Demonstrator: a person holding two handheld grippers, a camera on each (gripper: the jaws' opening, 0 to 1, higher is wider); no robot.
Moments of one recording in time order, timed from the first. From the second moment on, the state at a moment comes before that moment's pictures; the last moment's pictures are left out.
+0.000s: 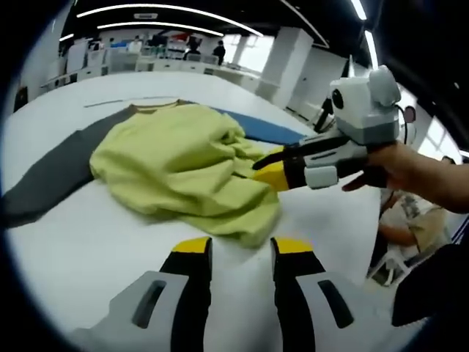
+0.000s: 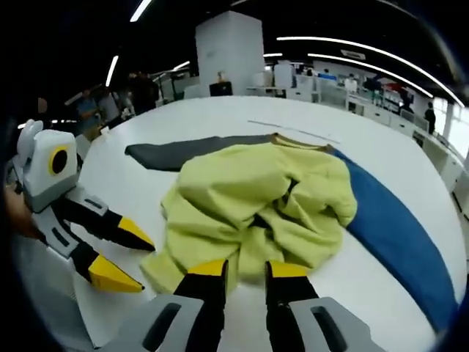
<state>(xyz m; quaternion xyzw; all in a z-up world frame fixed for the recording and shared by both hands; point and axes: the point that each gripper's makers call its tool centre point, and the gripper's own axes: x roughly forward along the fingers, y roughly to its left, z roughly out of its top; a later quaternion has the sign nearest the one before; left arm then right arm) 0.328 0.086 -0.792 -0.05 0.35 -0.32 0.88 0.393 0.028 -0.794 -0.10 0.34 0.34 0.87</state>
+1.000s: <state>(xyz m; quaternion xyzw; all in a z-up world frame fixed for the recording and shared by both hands) 0.332 0.102 -0.760 -0.12 0.33 -0.30 0.89 0.394 0.014 -0.782 -0.11 0.33 0.33 0.88</state>
